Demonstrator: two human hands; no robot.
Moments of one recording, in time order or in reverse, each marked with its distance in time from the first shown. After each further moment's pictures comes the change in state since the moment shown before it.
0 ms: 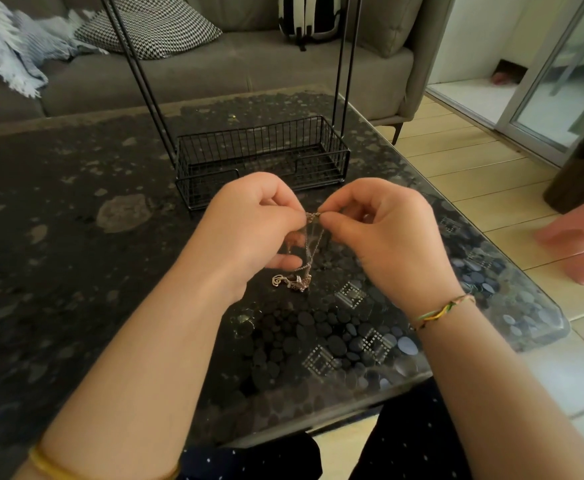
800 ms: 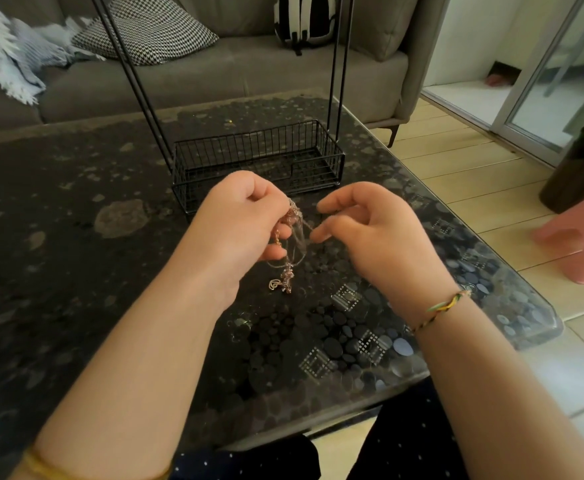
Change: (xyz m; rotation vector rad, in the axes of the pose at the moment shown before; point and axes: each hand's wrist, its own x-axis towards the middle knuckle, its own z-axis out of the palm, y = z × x) left_hand 0.006 -0.004 0.000 -0.069 0.104 0.012; right_hand 0.002 -0.001 -0.001 0.191 -0.106 0.203
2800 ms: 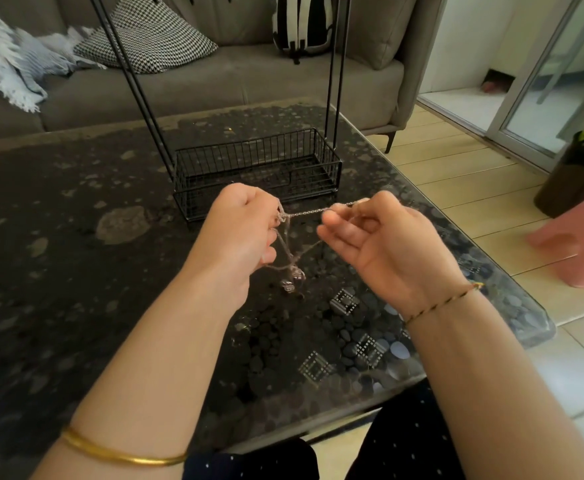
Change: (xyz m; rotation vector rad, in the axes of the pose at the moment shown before) left_hand 0.002 0.002 0.006 -0.146 0.026 -0.087; right_hand 0.004 -0.006 -0.006 0.978 0.027 0.348
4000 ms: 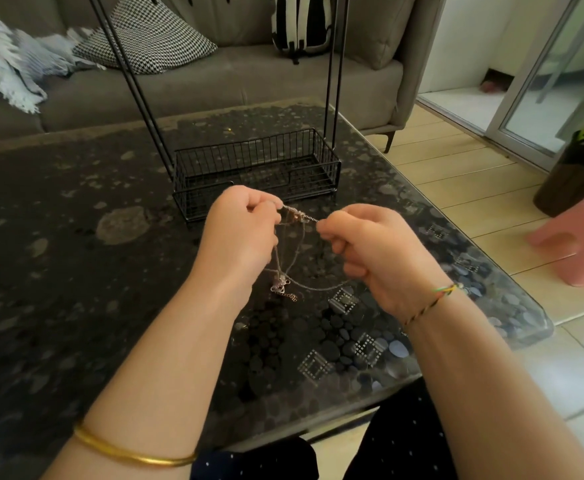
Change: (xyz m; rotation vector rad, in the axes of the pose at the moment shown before) left_hand 0.002 -0.006 0.003 0.205 0.116 0.104; right_hand 0.003 0.009 -0.002 -0.703 0.003 -0.071
